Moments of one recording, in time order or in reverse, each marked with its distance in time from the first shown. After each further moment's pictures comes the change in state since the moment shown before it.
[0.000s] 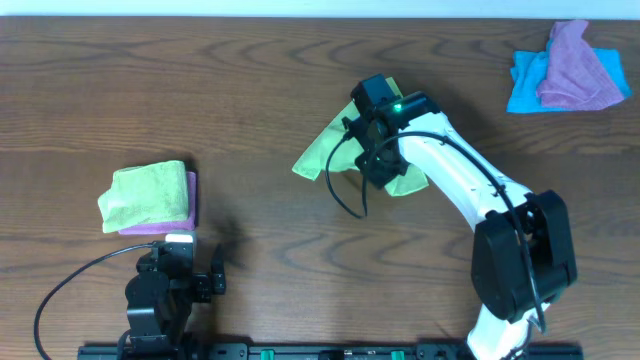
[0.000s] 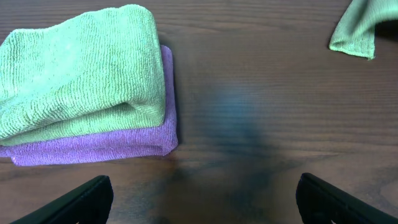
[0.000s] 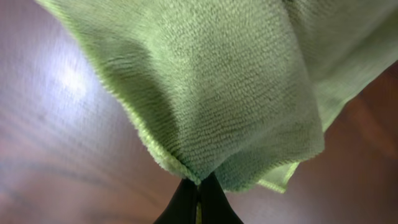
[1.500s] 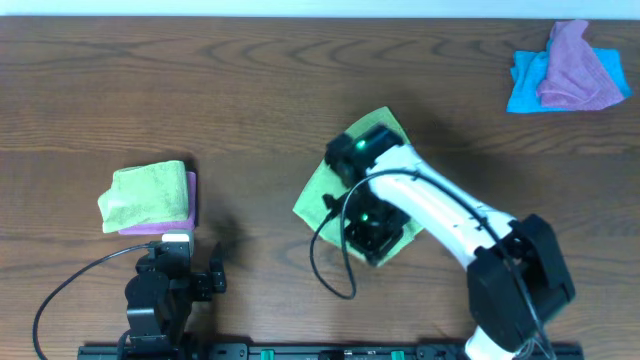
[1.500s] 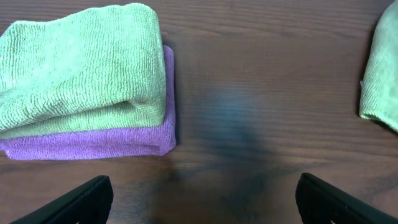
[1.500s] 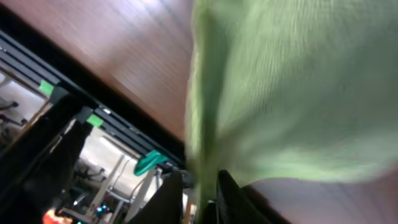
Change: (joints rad) left arm 0.000 0.000 0.000 0.007 0.000 -0.060; right arm 0.222 -0.079 -0.101 -0.435 -0.266 0.028
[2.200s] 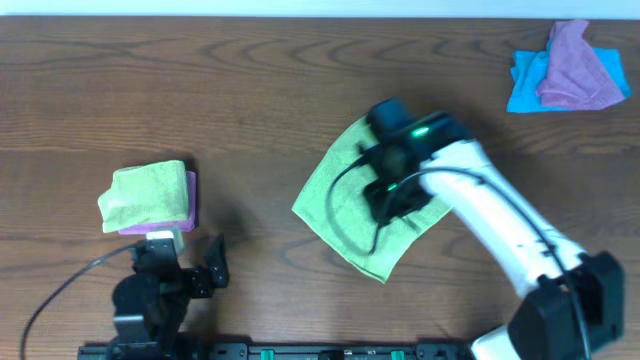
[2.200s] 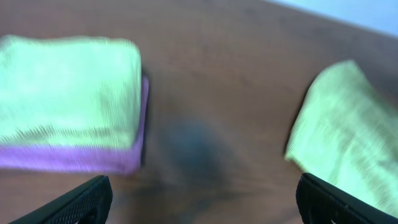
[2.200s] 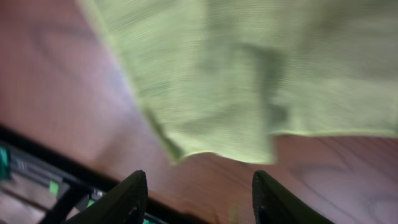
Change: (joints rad) left arm 0.000 0.095 0.180 -0.007 0.087 -0.214; right arm -0.264 -0.180 -0.004 0.212 0.064 0.185
